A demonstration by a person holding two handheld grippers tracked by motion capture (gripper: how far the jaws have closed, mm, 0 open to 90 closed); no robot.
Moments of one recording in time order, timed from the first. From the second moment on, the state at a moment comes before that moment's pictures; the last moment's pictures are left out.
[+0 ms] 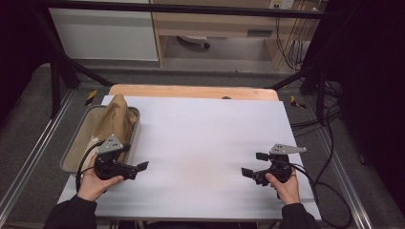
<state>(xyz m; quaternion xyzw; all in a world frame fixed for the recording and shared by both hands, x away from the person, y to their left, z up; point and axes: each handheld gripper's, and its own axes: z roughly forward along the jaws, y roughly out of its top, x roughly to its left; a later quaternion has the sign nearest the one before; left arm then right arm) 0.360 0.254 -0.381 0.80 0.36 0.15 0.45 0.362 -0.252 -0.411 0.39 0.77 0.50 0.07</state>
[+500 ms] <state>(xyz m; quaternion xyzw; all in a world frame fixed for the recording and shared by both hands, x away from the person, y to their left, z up) 0.360 0.253 -0.377 0.81 0.36 0.15 0.45 0.363 -0.252 -0.411 0.39 0.77 0.50 0.06</state>
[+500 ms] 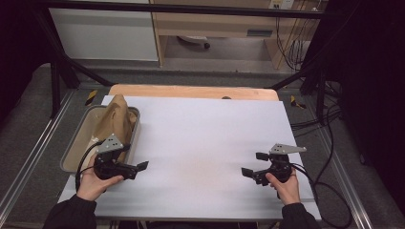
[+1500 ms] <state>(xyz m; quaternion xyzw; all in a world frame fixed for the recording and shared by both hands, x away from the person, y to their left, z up) 0.362 0.264 -0.370 0.80 0.37 0.16 0.44 0.362 -0.251 -0.412 0.39 0.78 0.49 0.07</state>
